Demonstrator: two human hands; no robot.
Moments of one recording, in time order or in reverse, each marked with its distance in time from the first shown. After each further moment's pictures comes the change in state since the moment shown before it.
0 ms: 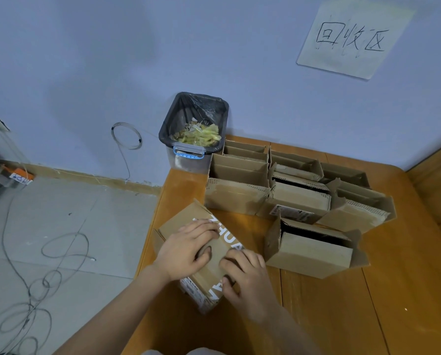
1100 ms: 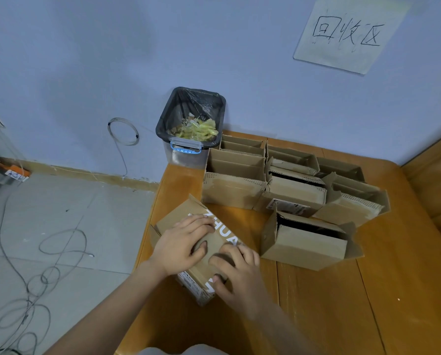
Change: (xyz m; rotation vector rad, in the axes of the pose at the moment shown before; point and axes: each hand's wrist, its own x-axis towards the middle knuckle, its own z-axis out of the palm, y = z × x) left_hand -0.007 0.003 0.000 -0.005 0.003 -0.041; right_hand -0.008 -0.009 0.010 -0.018 -0.020 0.072
